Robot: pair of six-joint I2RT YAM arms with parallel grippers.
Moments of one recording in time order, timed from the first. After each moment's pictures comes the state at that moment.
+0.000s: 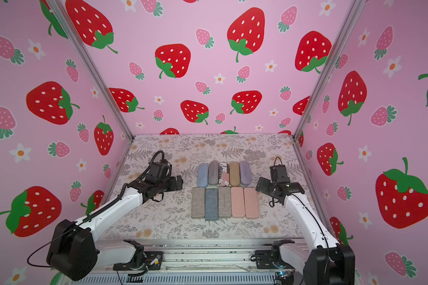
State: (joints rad) left arm -0.37 1.25 0.83 -0.45 -0.11 -0.42; right arm 0.16 1.06 0.80 -0.74 0.25 0.46
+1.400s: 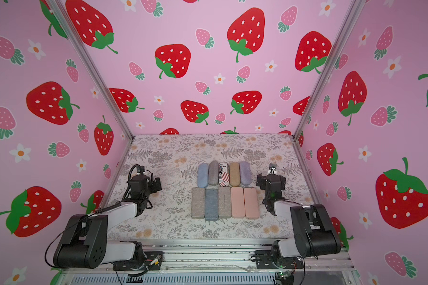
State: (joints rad) left arm -0.03 1.37 0.43 0.38 -0.26 -0.10; right arm 0.14 1.45 0.41 0.55 0.46 0.04
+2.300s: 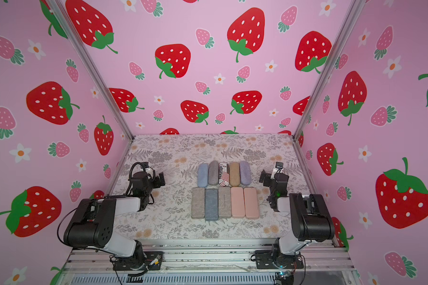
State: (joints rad) left arm -0.01 1.54 0.47 0.61 -0.11 -0.07; right arm 0.01 1.58 0.42 0.73 0.23 0.09
